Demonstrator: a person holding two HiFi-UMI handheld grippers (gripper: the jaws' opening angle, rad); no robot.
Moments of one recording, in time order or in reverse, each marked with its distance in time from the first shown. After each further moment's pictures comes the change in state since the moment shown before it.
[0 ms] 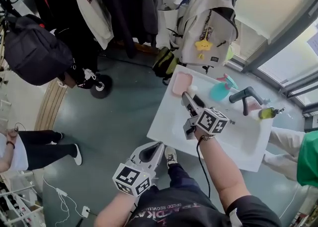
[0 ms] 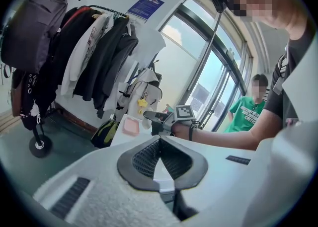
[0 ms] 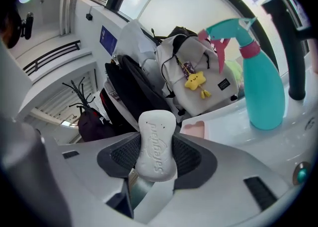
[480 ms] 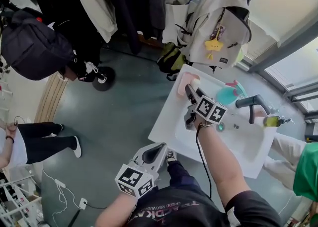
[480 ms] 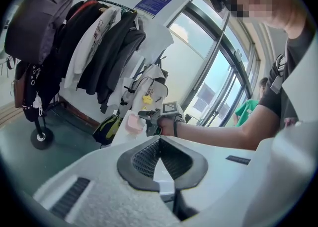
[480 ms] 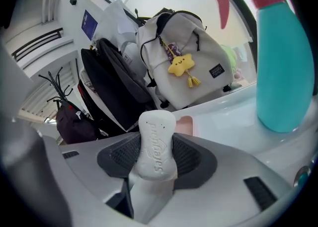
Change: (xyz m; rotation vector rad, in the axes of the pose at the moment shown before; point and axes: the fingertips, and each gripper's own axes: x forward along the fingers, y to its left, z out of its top) left arm 0.021 0.017 -0.007 -0.061 0.023 0.033; right arm 0.065 -0.060 -0.012 0.034 0.097 -0.171
